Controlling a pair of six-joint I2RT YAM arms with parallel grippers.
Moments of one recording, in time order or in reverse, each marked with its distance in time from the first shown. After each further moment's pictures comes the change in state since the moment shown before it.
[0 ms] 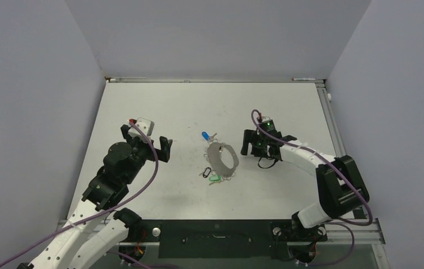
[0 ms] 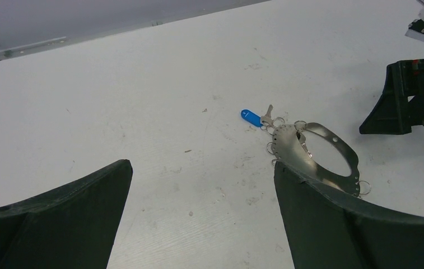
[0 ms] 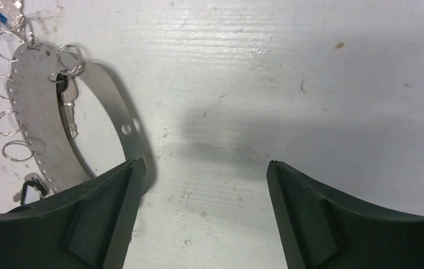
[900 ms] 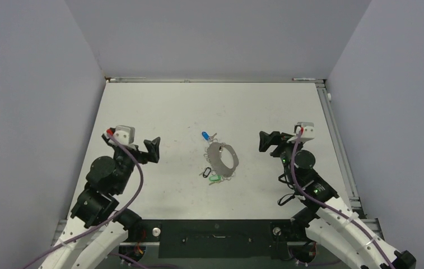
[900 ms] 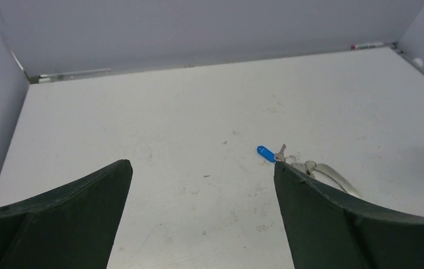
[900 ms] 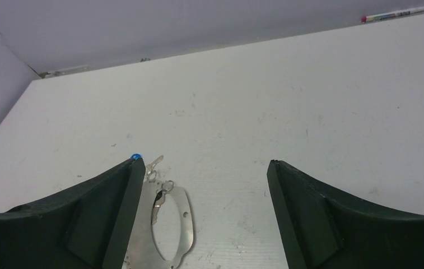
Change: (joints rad) left arm 0.003 -0.129 -0.004 -0.007 -0.079 -0.006; right arm 0.205 -0.901 -0.323 0.309 0.519 -0.149
